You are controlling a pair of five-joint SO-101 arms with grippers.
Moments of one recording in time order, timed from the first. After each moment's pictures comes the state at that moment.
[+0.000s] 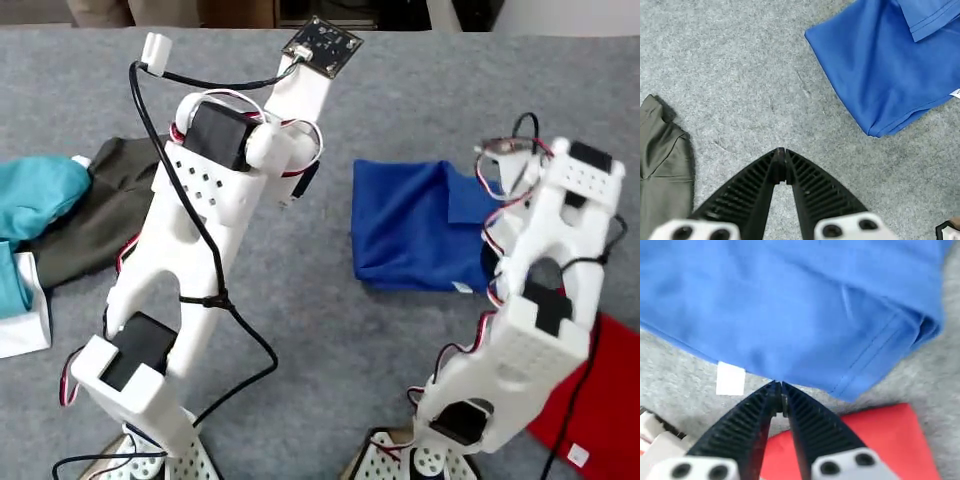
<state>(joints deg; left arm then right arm) 24.2 6.7 -39.1 100.4 -16.0 25.7 22.5 -4.4 92.9 40.5</state>
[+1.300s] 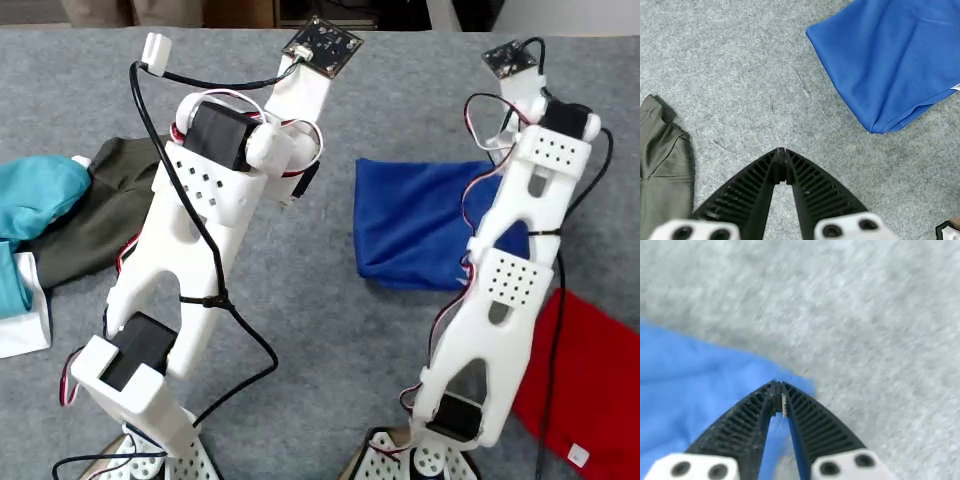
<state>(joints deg) 24.2 6.7 -39.1 100.4 -16.0 19.0 68.0 -84.4 88.7 33.2</state>
